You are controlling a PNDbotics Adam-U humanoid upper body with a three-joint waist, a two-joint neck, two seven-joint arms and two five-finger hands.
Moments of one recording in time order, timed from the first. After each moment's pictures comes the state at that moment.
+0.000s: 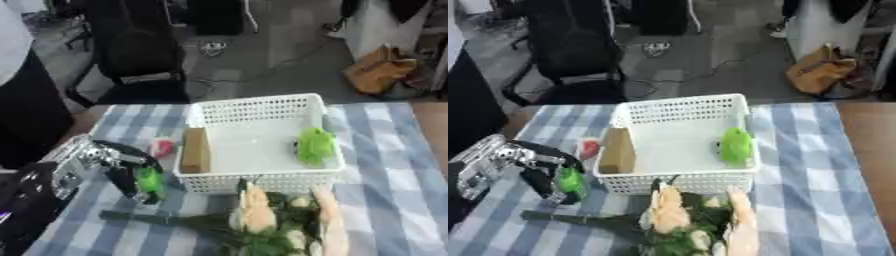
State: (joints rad) left arm -0.78 0.70 -0.33 -1.09 -0.66 -0.11 -0.81; right arm 0.00 -0.27 -0.30 -1.98 -0.30 -0.89 -0.29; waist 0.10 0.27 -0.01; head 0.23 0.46
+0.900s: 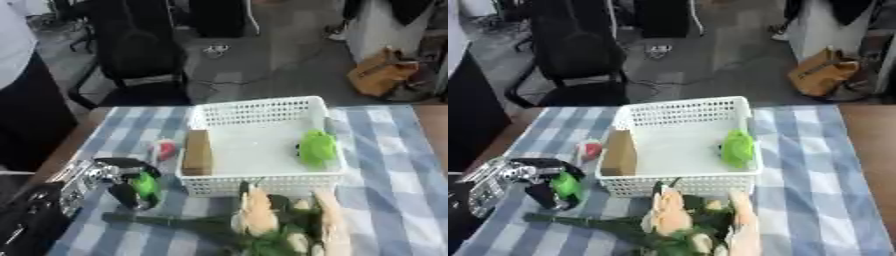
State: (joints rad) left arm -0.75 0.66 -0.28 -0.97 -0.64 -0.13 -0.53; right arm -0.01 -0.27 -0.30 -1.98 -0.32 -0.89 -0.29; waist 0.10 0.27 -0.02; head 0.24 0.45
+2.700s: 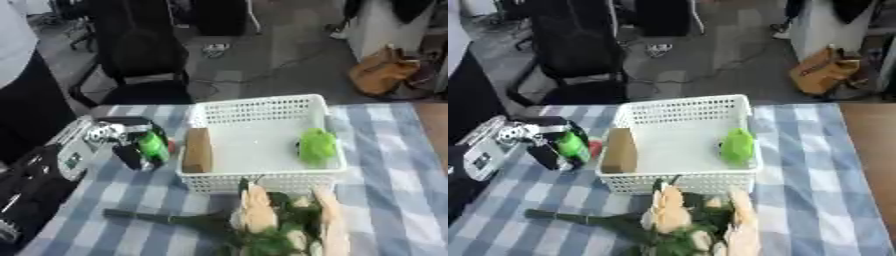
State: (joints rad) left arm -0.89 0.71 -0.26 -1.12 -0.57 -0.05 -0.65; right arm 0.01 -0.29 -0.31 -1.98 -0.33 -0.88 -0.32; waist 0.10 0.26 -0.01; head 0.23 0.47
